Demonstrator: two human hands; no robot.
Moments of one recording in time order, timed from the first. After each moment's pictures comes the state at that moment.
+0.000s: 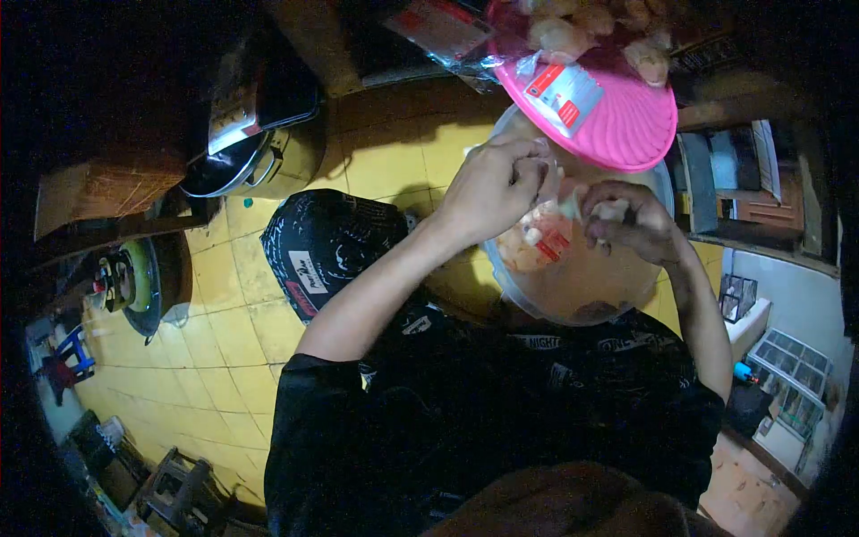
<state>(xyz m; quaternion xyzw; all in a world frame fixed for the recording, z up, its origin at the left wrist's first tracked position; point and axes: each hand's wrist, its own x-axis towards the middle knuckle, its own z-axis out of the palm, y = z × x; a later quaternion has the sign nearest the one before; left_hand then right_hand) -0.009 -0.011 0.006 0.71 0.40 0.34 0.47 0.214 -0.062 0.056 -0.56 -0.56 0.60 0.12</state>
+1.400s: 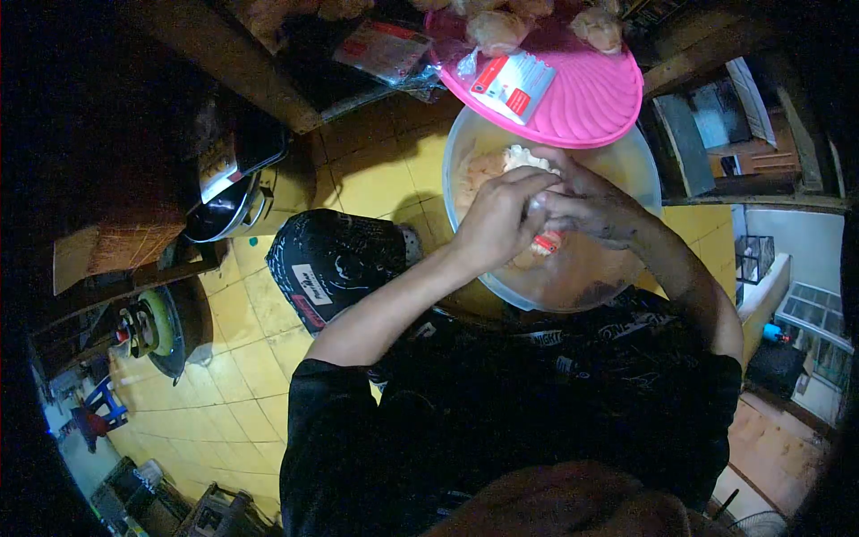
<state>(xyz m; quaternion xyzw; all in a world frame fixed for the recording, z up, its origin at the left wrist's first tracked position) 0.031 -0.047 0.004 0.78 0.22 0.39 0.43 0.203 -0.079 0.037 -0.51 -0.41 0.69 0.30</state>
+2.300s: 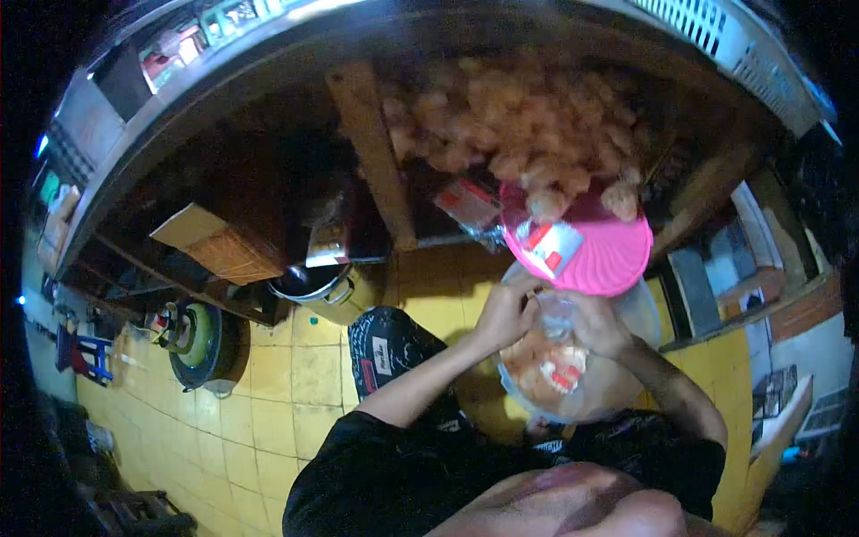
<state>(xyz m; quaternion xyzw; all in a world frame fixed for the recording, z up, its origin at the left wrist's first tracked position) 0.004 -0.020 0.026 0.77 0.33 0.43 0.34 0.198 -0.055 0.034 -0.39 -0.76 0.33 0.39</state>
